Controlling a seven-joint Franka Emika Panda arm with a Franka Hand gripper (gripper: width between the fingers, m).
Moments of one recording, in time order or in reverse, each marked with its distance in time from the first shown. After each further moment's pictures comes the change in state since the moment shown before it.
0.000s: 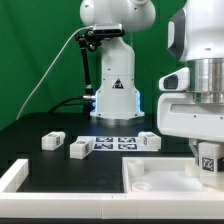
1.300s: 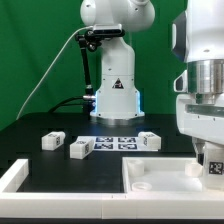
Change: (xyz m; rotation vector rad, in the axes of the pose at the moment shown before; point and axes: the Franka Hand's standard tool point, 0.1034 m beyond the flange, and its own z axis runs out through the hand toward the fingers) arm -0.003 -0.002 0.001 0.010 -0.016 0.160
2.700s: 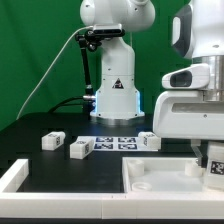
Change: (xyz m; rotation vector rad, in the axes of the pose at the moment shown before) arm 0.006 -0.006 -0.004 -0.036 0.004 -0.950
